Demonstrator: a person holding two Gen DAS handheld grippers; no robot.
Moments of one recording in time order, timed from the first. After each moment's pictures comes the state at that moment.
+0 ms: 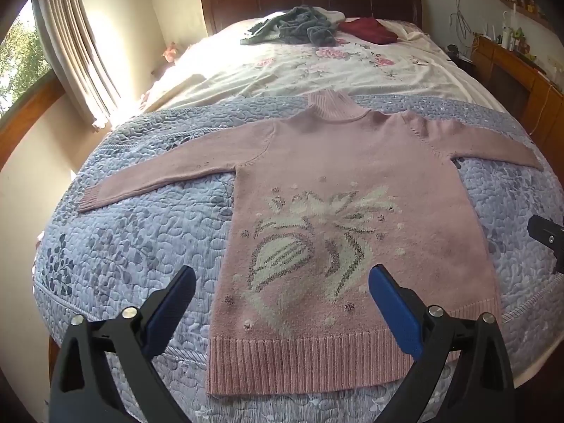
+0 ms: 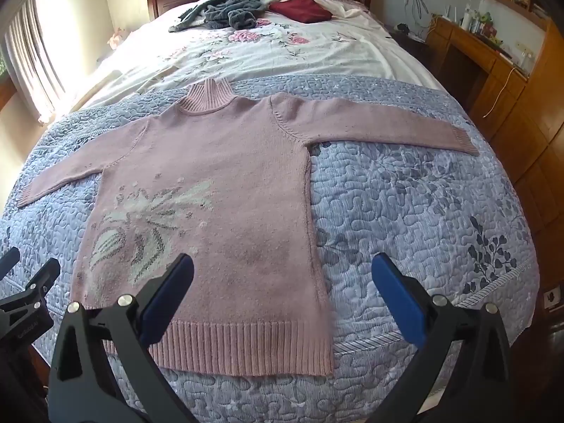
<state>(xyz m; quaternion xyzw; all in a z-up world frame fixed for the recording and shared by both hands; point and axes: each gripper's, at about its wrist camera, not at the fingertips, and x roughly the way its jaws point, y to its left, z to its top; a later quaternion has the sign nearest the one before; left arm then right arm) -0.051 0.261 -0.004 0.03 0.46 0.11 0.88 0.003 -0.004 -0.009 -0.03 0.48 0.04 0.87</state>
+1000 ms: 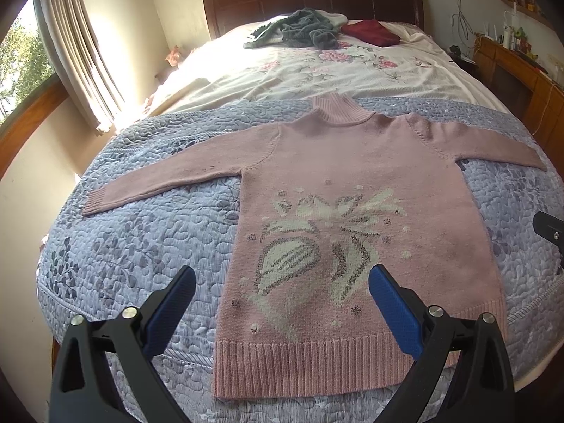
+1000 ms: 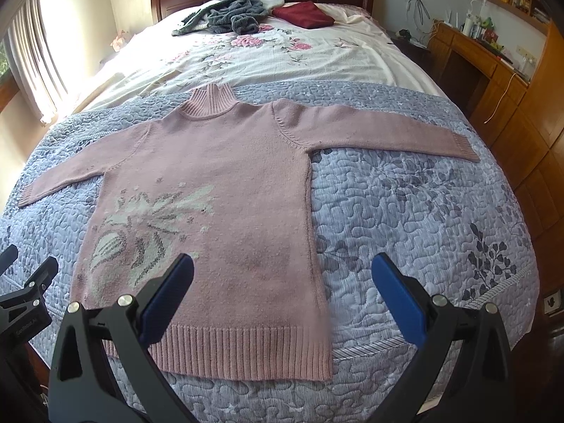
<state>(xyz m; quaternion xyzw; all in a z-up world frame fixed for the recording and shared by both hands) -0.052 0.265 -0.003 0.03 0.46 0.11 0.88 0.006 -0.004 -0.006 -0.03 0.47 0.04 0.88</state>
